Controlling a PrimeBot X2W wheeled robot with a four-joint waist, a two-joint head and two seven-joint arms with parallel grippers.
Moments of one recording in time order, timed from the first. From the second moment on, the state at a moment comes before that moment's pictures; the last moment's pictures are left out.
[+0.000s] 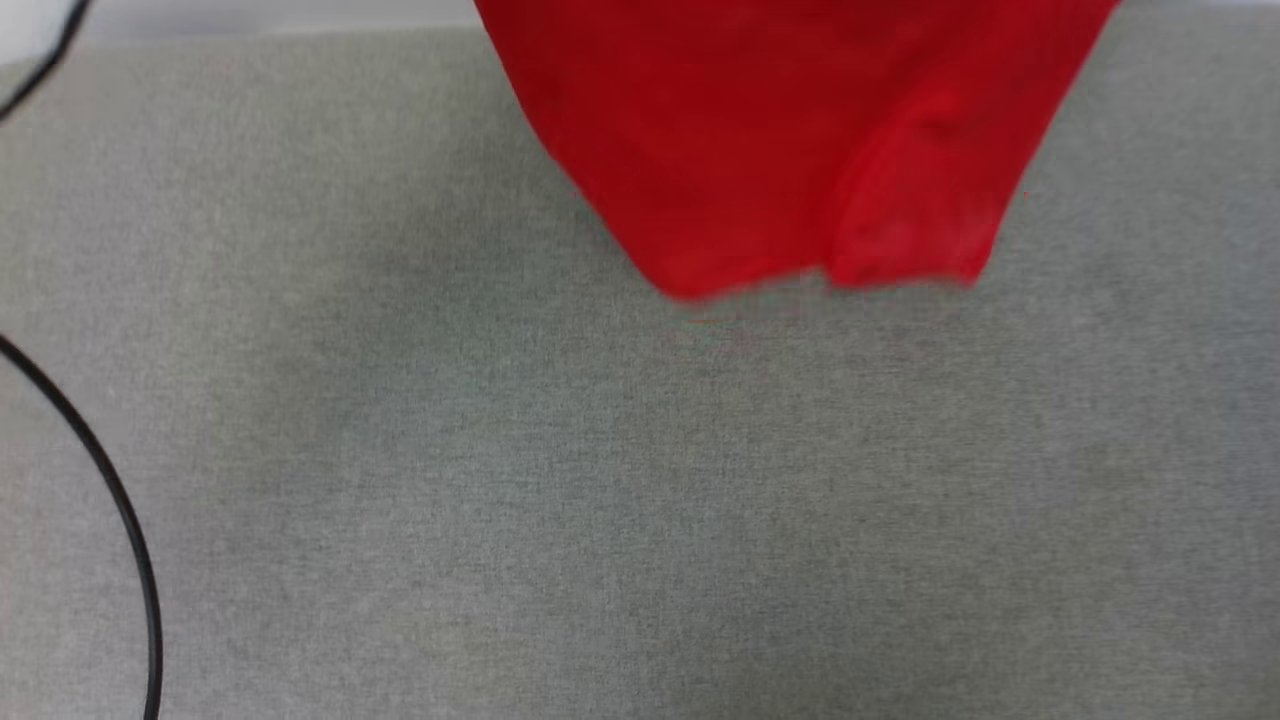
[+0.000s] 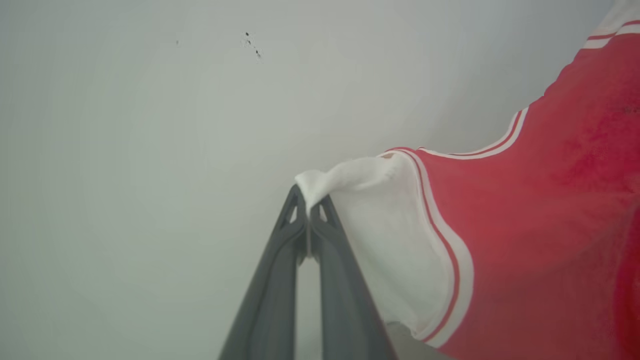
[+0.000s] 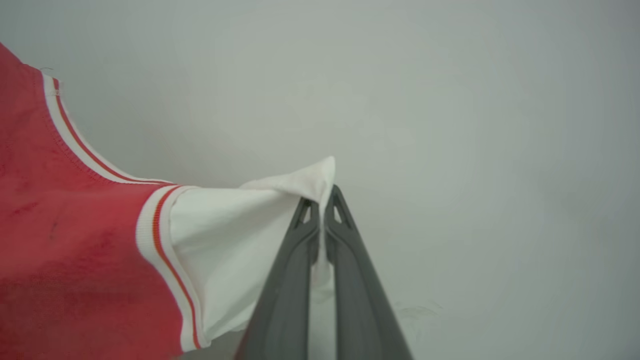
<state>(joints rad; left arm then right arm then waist) -1.57 0.67 -0.84 0.38 -0.75 -0.08 0.24 -1.49 -0.68 0.61 0.50 0.50 0.13 0.29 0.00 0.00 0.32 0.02</state>
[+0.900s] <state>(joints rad) -1.71 0.55 -0.87 0.72 -0.72 -0.13 -0.04 -1.75 -0.50 0.83 0.91 0.46 0.13 0.04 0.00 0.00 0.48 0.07</state>
